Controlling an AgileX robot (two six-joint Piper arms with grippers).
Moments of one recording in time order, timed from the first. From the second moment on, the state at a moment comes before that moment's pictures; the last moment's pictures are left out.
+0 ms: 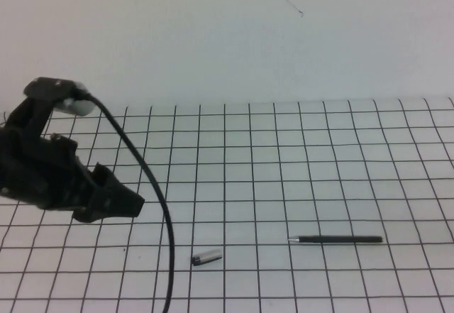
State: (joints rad) right arm 0.03 0.48 -0.33 -0.07 0.33 -0.14; left arm -0.09 1.30 -1.00 -0.73 1.03 0.74
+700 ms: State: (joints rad) right arm 0.03 0.48 -0.33 -0.06 0.34 -0.14; left arm -0.55 1.77 -1.19 -0.35 0.87 0.84
